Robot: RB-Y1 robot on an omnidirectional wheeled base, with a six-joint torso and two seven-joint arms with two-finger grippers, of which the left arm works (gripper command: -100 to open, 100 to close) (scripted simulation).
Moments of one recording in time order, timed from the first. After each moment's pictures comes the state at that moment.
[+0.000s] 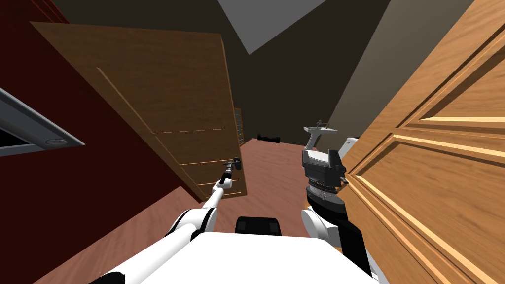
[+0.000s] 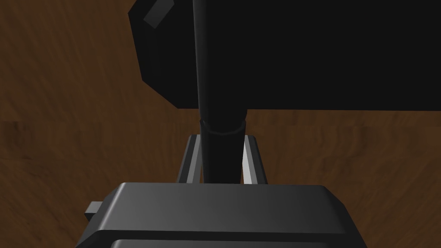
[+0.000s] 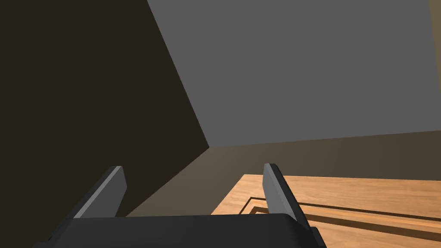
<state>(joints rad) -0.45 0.16 0.19 -0.66 0.09 -0.45 0.01</state>
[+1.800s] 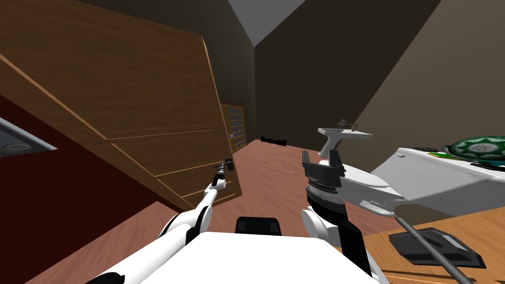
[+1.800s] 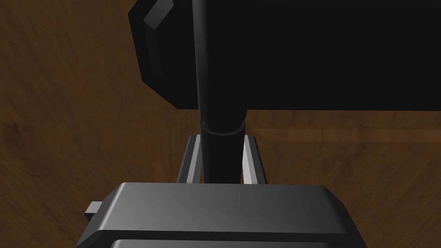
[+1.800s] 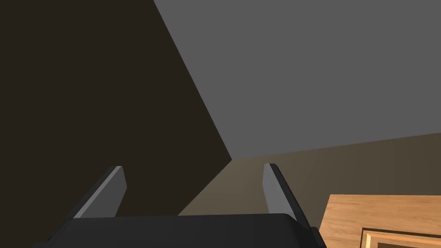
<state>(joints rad) -0.44 0.23 0.34 -0.62 0.14 -0.46 -0.03</state>
